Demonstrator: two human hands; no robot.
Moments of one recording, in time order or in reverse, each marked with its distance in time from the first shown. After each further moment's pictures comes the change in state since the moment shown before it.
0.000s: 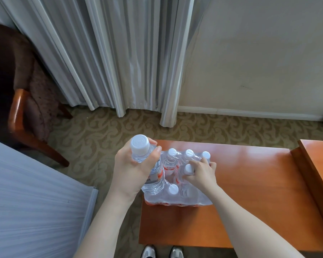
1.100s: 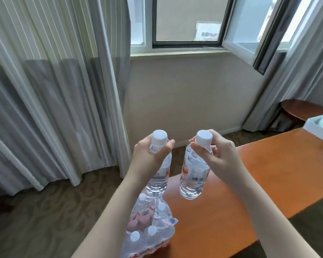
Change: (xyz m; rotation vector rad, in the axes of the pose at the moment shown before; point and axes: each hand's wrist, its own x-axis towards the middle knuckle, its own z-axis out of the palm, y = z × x) left_hand 0.016 0.166 0.120 -0.048 -0.483 0.298; right_hand -0.139 0.004 -0.320 0.639 0.645 -0.144
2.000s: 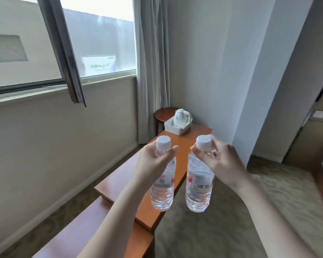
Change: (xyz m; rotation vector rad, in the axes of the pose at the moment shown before) left_hand -0.082 0.214 0.499 -0.169 -0.626 0.260; right_hand -0.182 0.137 -0.476 -0.322 0.485 0.233
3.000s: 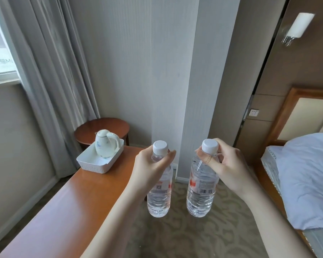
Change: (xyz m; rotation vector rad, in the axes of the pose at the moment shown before) left_hand 0.445 -0.083 0.416 -0.070 -0.297 0.100; right_hand 0.296 0.398 -0.240 -0.109 0.279 0.285
